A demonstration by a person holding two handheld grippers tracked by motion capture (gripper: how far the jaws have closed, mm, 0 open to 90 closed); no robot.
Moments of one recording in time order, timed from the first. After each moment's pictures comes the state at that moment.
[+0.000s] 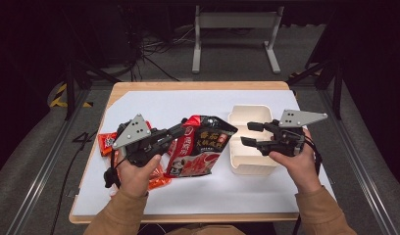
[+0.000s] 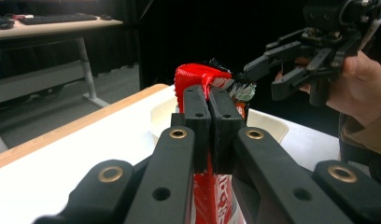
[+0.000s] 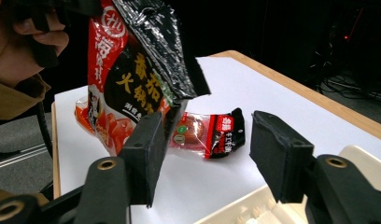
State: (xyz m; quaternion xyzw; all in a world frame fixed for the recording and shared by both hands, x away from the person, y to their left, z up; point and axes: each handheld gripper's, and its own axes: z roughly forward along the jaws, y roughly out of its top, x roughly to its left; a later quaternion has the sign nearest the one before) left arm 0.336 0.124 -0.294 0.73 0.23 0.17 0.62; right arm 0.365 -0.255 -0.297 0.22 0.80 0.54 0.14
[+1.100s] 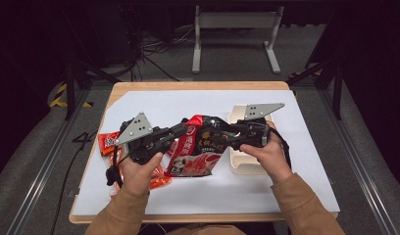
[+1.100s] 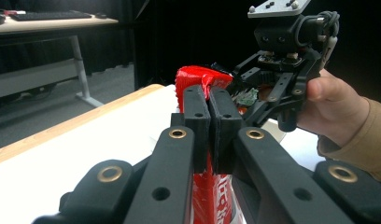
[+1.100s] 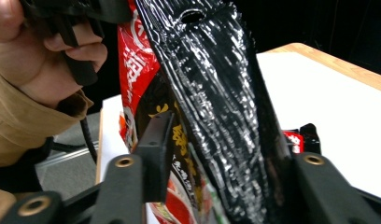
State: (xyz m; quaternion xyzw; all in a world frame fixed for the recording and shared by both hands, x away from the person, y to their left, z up) left arm 0.343 0.121 -0.299 0.73 0.23 0.16 0.62; right arm 0.404 -0.191 -0.316 0.18 0.81 0.55 0.03
